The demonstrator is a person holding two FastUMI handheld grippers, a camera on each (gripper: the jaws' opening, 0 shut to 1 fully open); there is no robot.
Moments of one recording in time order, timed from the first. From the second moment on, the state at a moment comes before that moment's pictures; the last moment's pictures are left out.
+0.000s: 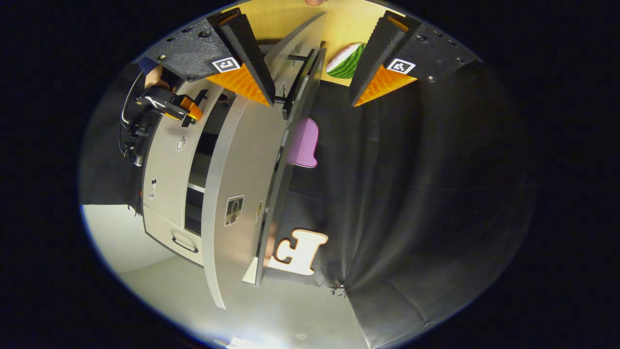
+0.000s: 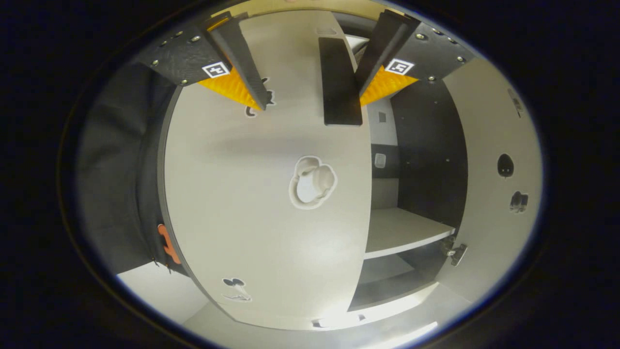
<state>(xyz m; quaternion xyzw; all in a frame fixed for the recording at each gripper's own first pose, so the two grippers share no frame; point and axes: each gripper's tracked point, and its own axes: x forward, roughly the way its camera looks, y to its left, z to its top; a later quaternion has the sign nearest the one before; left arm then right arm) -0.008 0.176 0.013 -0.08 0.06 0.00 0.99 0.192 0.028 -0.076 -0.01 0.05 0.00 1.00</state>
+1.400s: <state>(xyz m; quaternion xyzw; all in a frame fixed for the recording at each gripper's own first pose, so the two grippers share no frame) 0.021 0.060 0.003 -0.07 0.07 -0.16 0.98 0.108 -0.041 -0.040 -0.01 0.03 -0.04 1.00</state>
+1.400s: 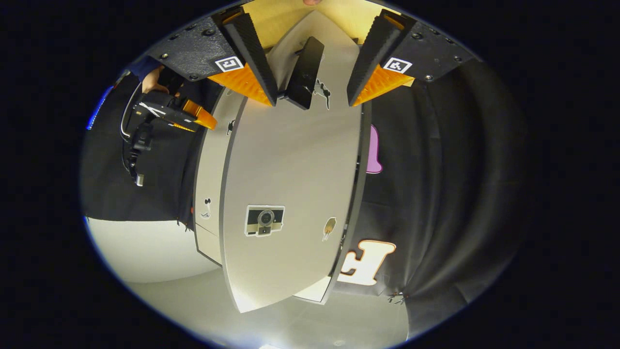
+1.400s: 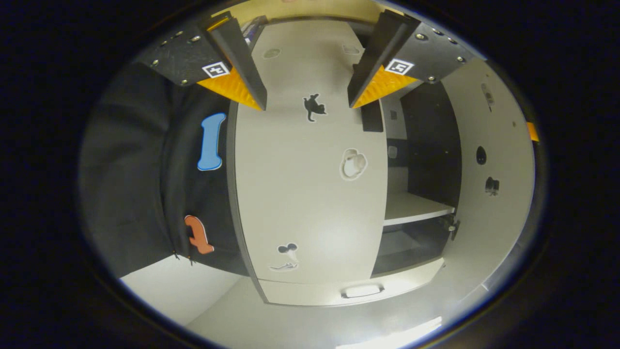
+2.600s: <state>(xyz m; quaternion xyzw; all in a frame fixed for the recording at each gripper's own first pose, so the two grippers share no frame) 0.094 -0.027 -0.015 -0.06 0.08 -0.20 0.97 0.052 -0.154 -0.032 0.00 0.03 -0.14 0.99</state>
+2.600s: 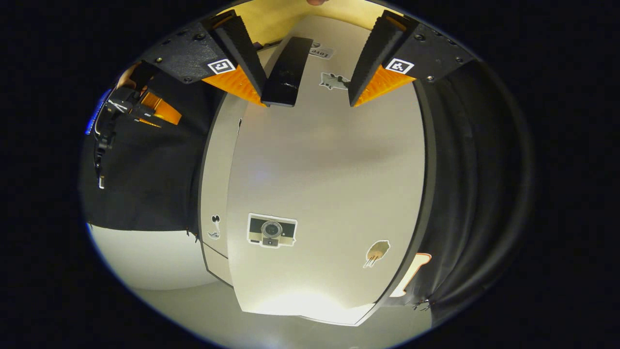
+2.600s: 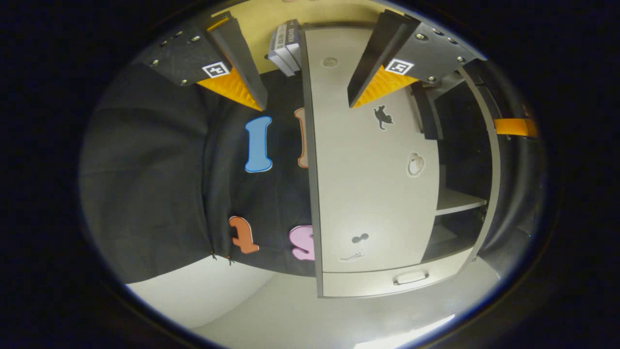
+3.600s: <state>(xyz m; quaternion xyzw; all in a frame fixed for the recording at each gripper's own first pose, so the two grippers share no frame) 0.138 -0.057 -0.024 -0.04 0.08 -0.19 0.98 0.065 -0.197 -0.038 0.01 0.02 -0.16 0.99</state>
